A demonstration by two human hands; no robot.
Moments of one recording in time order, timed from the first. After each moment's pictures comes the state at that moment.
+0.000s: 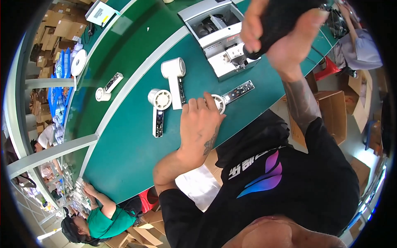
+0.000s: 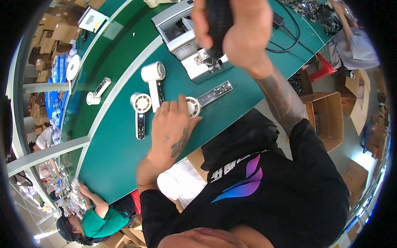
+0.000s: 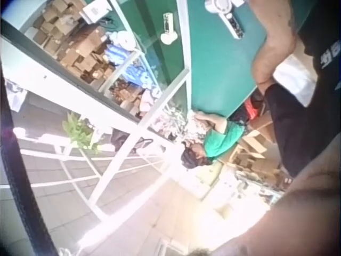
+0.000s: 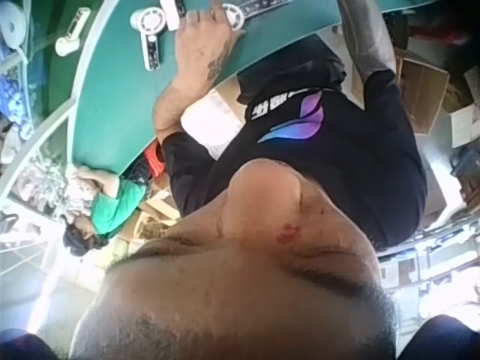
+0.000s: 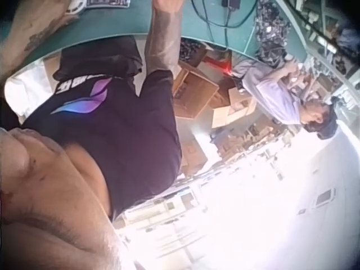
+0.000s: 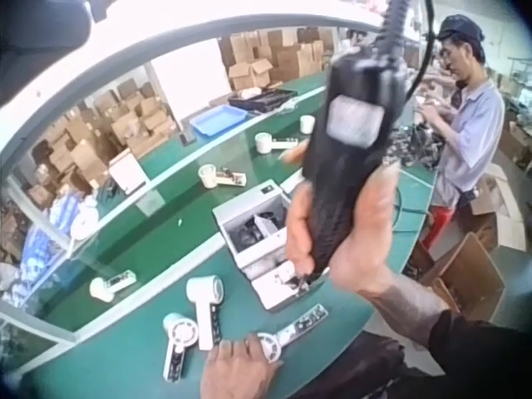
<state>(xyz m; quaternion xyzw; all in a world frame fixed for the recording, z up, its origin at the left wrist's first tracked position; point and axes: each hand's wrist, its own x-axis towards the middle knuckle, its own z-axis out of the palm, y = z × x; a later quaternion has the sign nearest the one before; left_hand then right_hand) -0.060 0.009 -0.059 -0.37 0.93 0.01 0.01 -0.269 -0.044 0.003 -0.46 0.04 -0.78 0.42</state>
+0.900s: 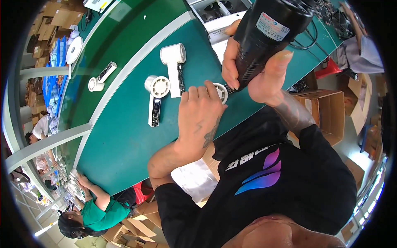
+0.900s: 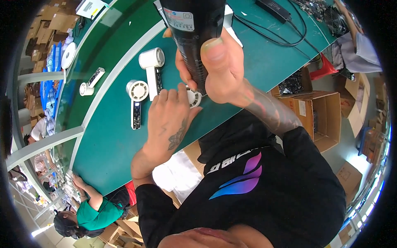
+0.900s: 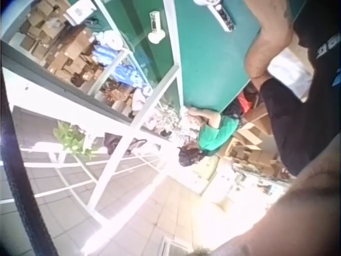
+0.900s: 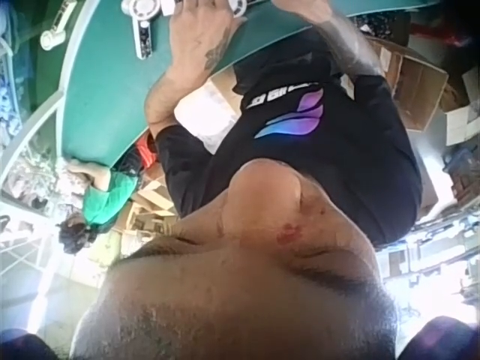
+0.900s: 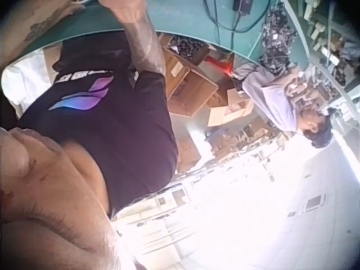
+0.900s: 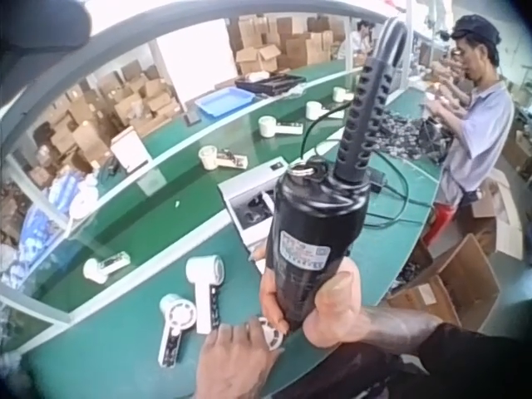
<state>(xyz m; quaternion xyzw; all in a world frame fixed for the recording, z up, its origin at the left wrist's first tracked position) -0.058 0.010 -0.059 -0.38 0.93 0.02 -0.02 -0.229 0.003 -0.041 -0.51 0.38 -0.64 0.43</state>
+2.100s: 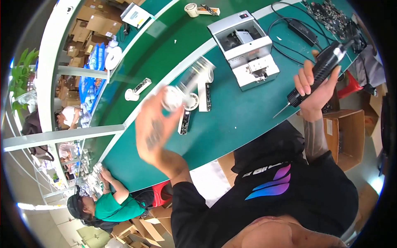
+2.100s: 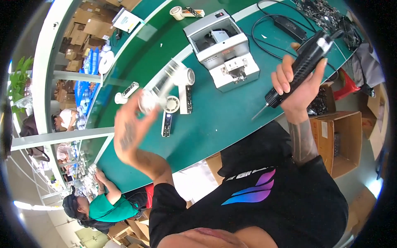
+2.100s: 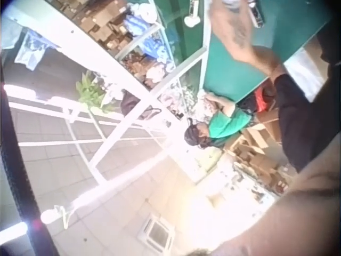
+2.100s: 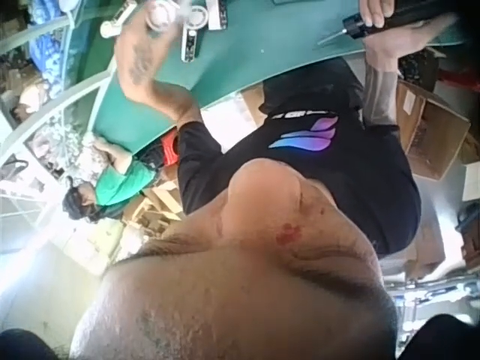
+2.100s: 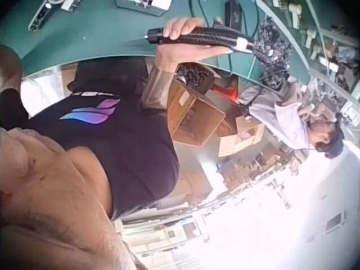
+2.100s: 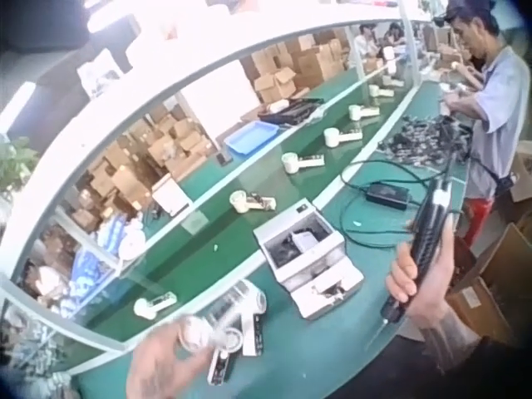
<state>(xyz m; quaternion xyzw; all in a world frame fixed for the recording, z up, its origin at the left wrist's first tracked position) 0.030 -0.047 0.019 -0.54 0.83 0.07 -0.14 -0.334 0.037 -0.072 -0.27 0.13 -0.82 0.48</state>
